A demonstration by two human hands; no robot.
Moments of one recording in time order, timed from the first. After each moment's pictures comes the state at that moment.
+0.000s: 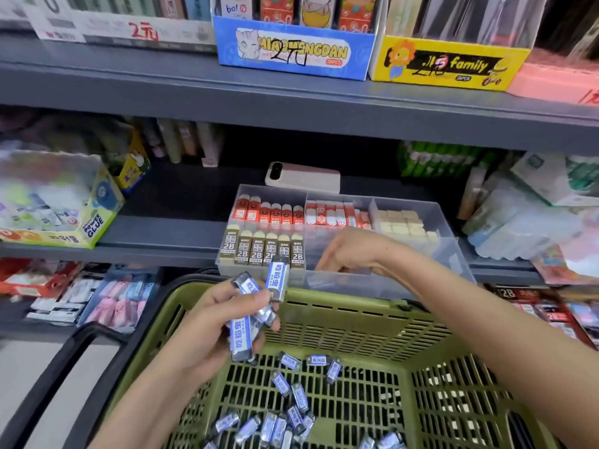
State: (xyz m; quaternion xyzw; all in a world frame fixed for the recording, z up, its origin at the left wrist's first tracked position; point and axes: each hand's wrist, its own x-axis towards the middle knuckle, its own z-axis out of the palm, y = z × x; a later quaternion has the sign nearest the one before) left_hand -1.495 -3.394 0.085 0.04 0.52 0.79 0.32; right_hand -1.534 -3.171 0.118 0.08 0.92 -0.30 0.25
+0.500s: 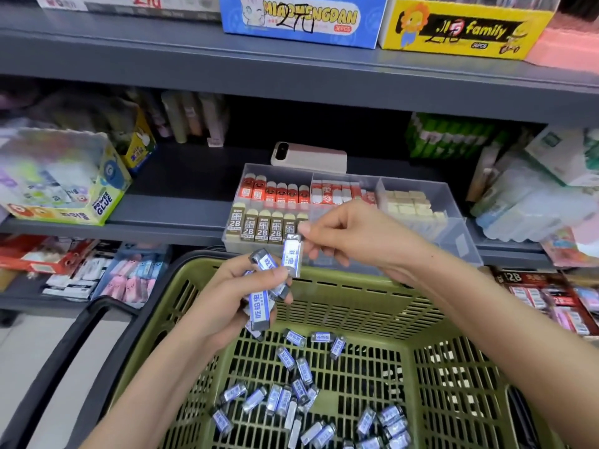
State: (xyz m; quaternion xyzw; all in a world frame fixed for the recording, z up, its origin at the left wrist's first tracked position) left_hand -1.491 -3.385 0.092 0.04 0.56 0.77 0.30; right_hand -1.488 -3.199 0.156 0.01 0.85 -0.51 0.13
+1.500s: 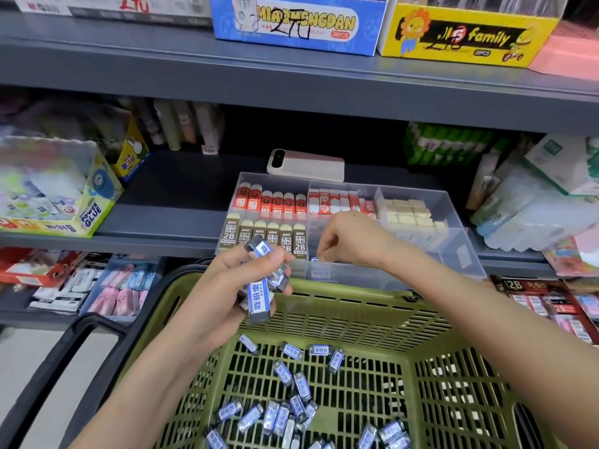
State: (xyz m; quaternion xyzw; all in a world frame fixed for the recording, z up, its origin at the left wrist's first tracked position) left_hand -1.506 -3.379 0.106 0.07 0.57 0.76 0.29; right_hand -1.536 -3.174 0.109 -0.04 0.98 -0.17 0.13
